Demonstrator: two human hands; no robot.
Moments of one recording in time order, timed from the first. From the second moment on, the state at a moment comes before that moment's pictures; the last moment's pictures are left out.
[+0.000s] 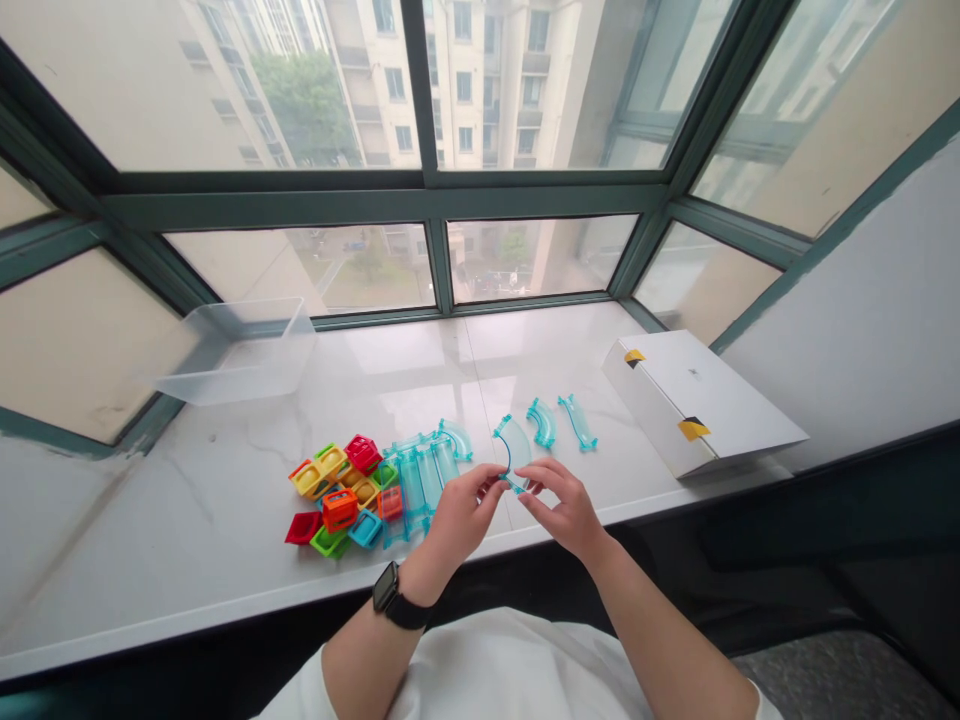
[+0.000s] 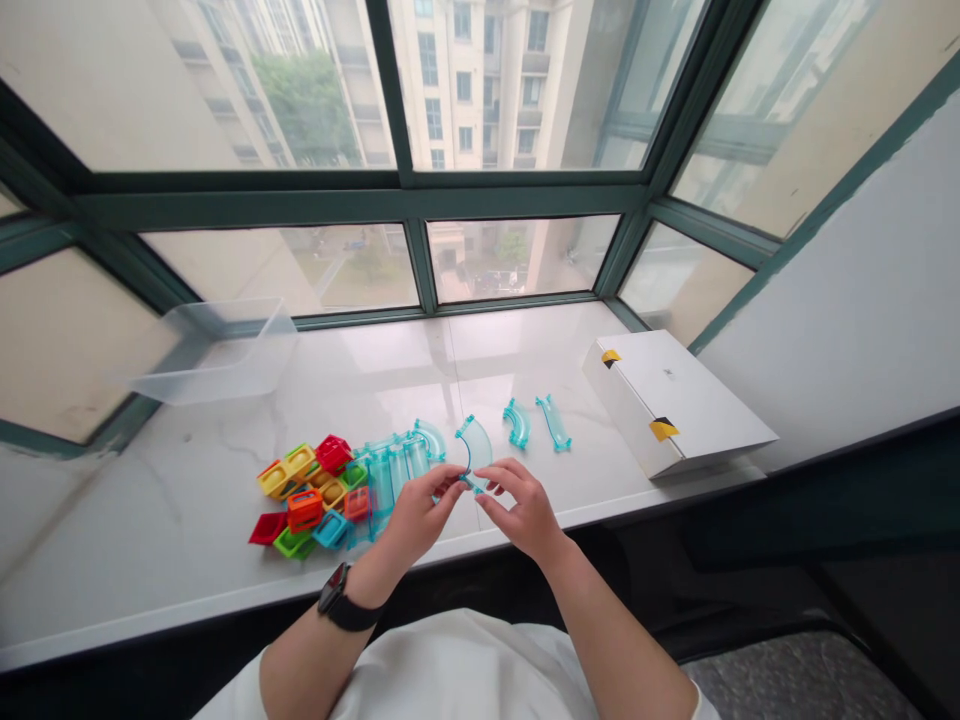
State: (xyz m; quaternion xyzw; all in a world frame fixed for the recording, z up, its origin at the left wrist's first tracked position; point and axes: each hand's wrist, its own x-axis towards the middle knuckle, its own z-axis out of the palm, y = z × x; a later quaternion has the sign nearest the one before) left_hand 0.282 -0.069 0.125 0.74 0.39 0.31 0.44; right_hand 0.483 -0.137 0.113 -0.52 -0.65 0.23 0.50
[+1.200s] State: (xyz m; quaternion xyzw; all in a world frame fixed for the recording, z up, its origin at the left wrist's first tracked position) left_hand 0.414 0.000 -0.013 0.77 0.41 0.39 0.30; right_hand 0.555 -0.061 -0.002 -0.65 -0.57 -0.02 0.51
